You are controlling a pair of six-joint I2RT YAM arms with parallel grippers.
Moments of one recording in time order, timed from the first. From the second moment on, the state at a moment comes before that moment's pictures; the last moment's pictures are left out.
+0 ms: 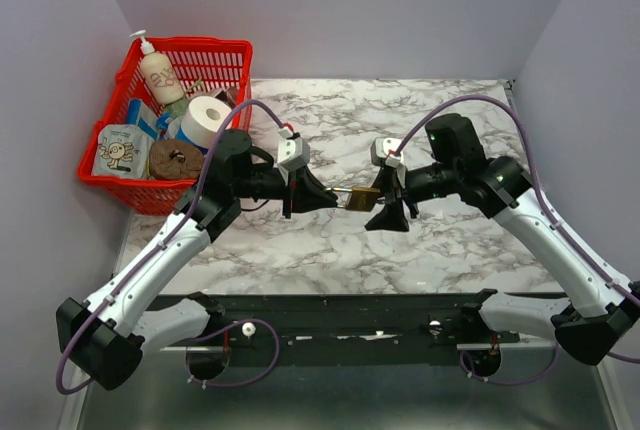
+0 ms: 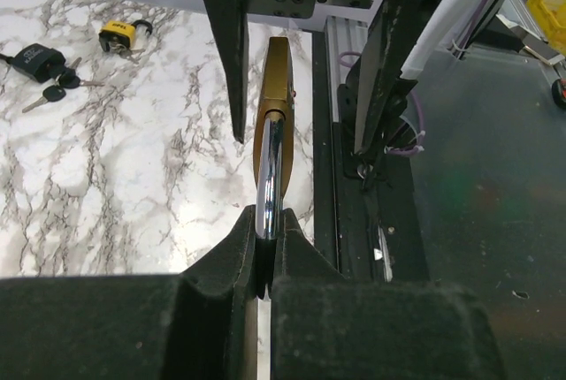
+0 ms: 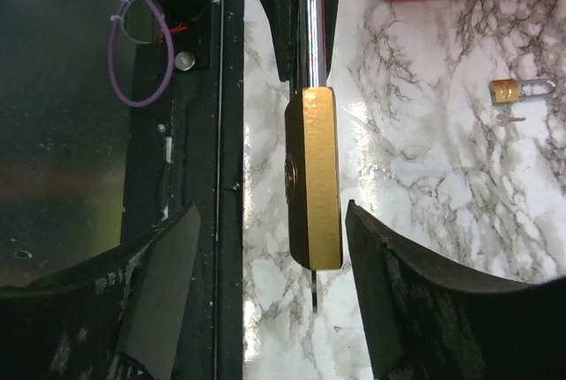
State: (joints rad) left arm -0.57 1.05 0.98 -0.09 1.00 -0.04; right arm 0.62 1.17 1.32 -0.84 -0.84 -0.48
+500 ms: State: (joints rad) left arm -0.57 1.05 0.98 -0.07 1.02 -0.09; right arm 0.63 1.20 1.32 -0.83 -0.83 -0.49
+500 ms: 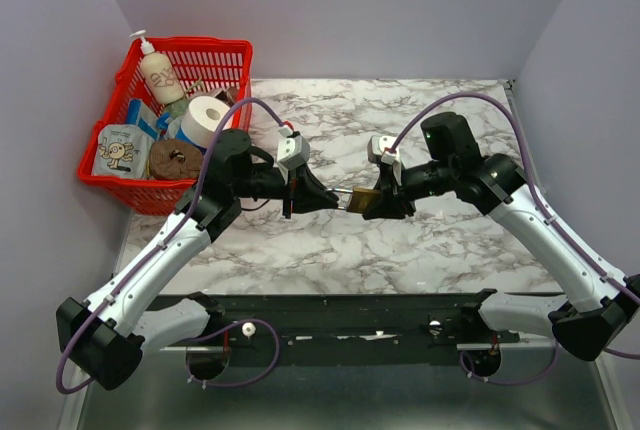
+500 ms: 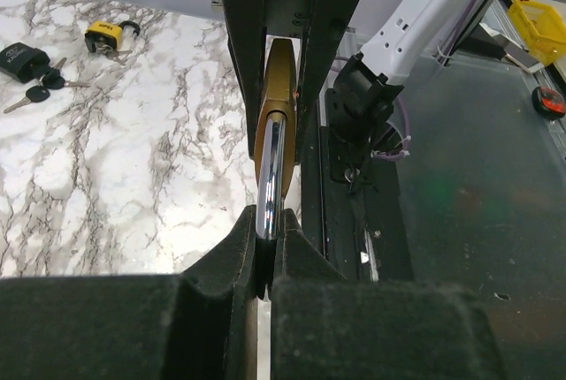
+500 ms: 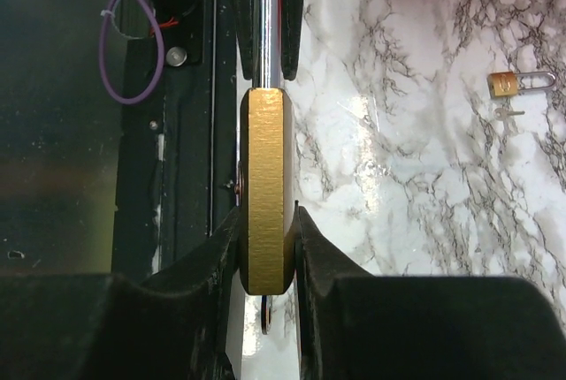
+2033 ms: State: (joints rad) left arm -0.67 1.10 0.87 0.26 0.98 -0.35; right arm 0.62 1.21 1.34 -0.92 -0.87 -0.33
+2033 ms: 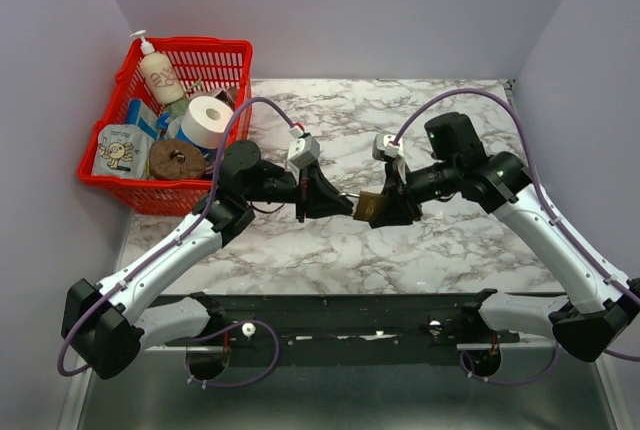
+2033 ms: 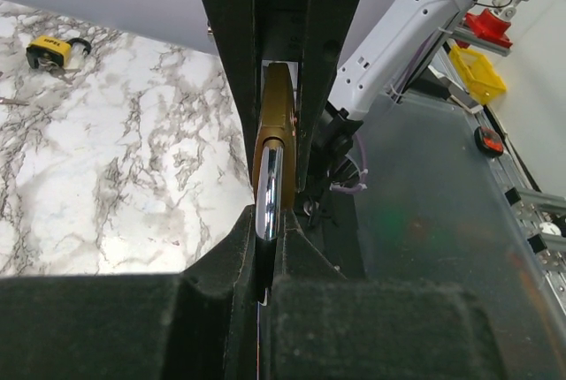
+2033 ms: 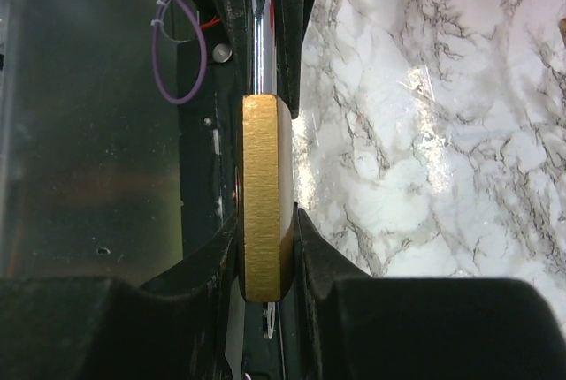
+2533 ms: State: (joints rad) left arm -0.66 1.15 1.00 -0.13 0.96 -0.02; right arm 0.63 1.17 1.17 -0.78 -0.83 -0.32
